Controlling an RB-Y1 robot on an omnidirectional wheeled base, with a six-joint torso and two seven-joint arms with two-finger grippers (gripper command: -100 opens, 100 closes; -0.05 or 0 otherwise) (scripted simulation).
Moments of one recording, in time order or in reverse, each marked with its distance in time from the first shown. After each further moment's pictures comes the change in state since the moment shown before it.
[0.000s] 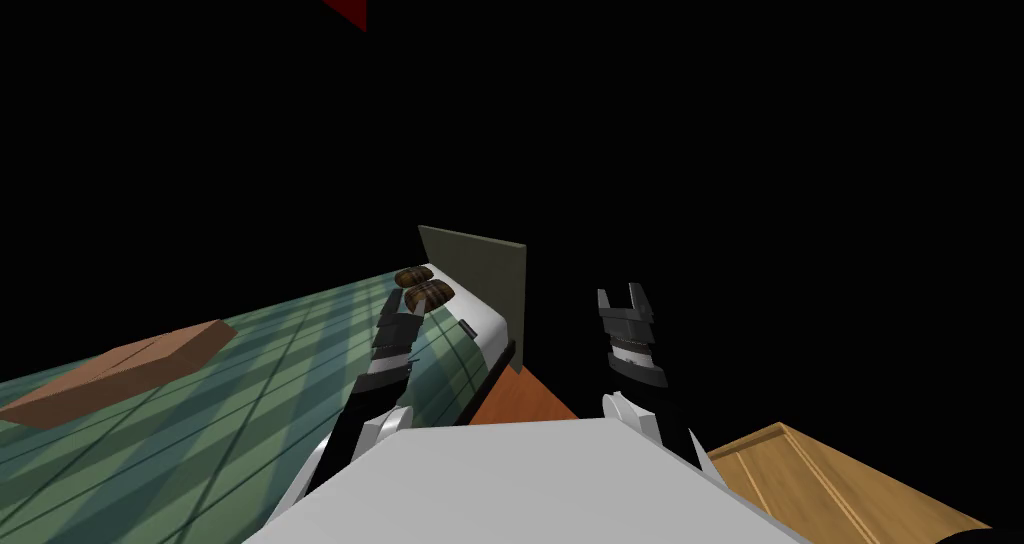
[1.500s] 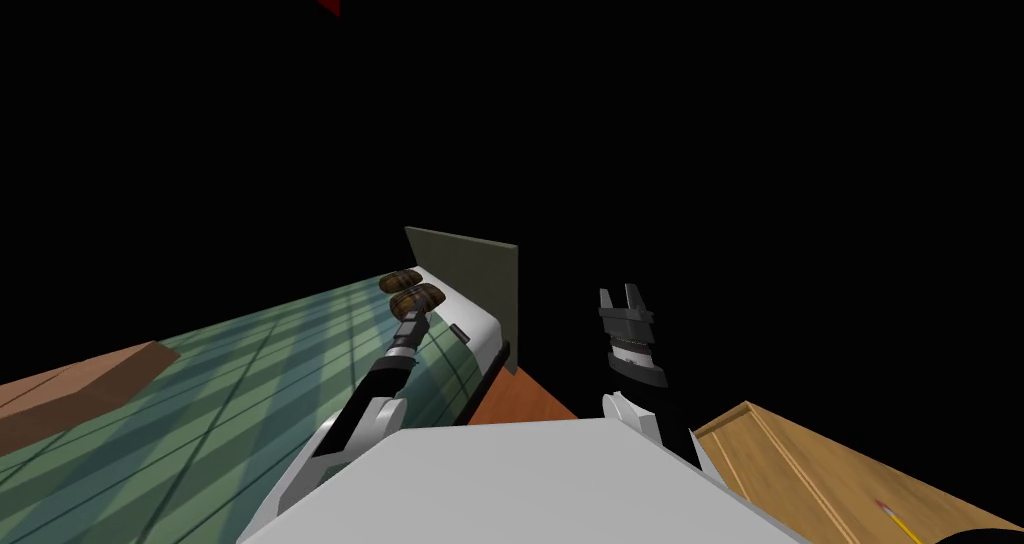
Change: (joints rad) left arm -0.086 0.165 0.027 0.115 0.106 0.343 -0.107; right arm 0.000 0.000 0.000 0.000 0.000 0.000 0.000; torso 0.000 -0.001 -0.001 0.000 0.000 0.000
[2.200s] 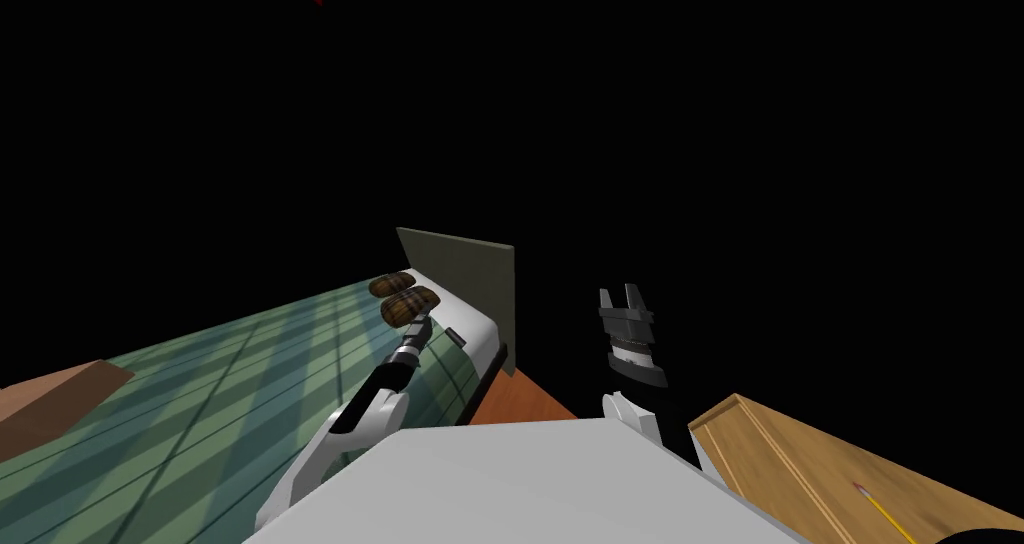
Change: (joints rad) left arm -0.047 0.037 -0.003 0.071 0.051 0.172 -0.051; right arm 0.000 0.000 0.000 0.000 0.000 0.000 0.000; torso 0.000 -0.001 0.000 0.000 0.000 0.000
